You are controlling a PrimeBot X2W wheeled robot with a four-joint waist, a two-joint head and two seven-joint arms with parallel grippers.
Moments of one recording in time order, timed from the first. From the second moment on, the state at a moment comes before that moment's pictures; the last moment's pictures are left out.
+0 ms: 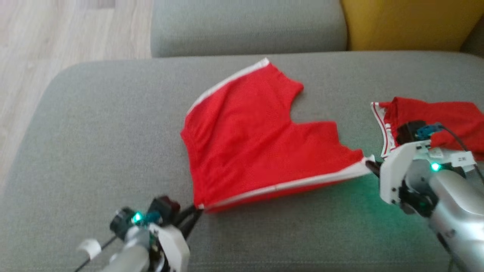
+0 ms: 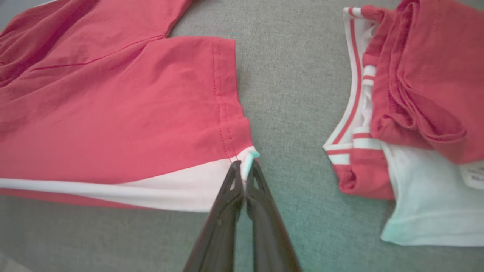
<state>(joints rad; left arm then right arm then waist) -0.36 0.27 -0.87 0.70 -0.44 -0.13 -0.25 -0.58 -0.40 0.68 0.83 0.78 0.13 0.39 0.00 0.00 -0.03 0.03</state>
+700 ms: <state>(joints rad) -0.19 0.39 -0.90 0.26 -0.48 -0.06 -0.09 -0.41 -0.60 0.47 0.47 0.86 0.13 0.72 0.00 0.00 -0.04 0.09</state>
